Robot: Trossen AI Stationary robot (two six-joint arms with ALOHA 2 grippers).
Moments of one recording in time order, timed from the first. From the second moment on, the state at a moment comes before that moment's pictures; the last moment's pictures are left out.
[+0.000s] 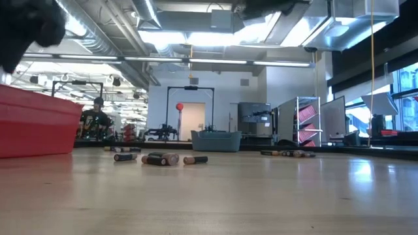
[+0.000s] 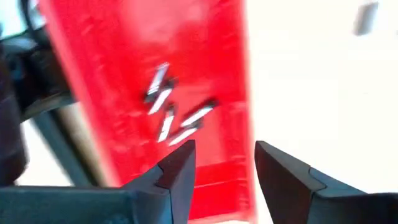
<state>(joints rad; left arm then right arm) -0.38 0.97 0.87 -1.31 -0.04 -1.70 0.30 1.47 1.25 -0.47 0.32 0.22</state>
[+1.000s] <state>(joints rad) -0.38 1.01 0.92 -0.93 -0.61 -1.41 0.03 2.04 1.25 -0.16 -0.25 -0.27</state>
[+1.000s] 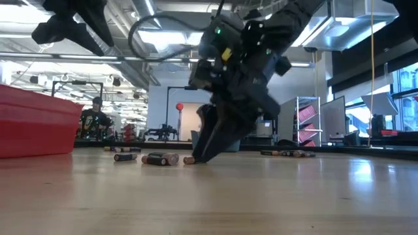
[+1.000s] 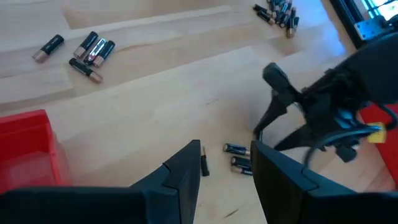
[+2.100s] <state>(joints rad) -0.38 1.01 0.92 -0.93 -0.59 -1.17 0.17 1.49 1.25 -0.63 -0.02 0.65</state>
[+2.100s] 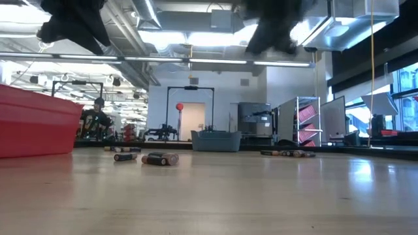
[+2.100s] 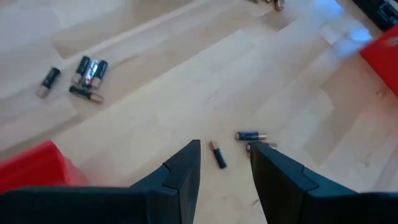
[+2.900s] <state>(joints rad) -0.24 1.01 0.92 -0.93 -0.66 -1.04 1.02 1.35 1.03 -1.04 -0.10 1.94</state>
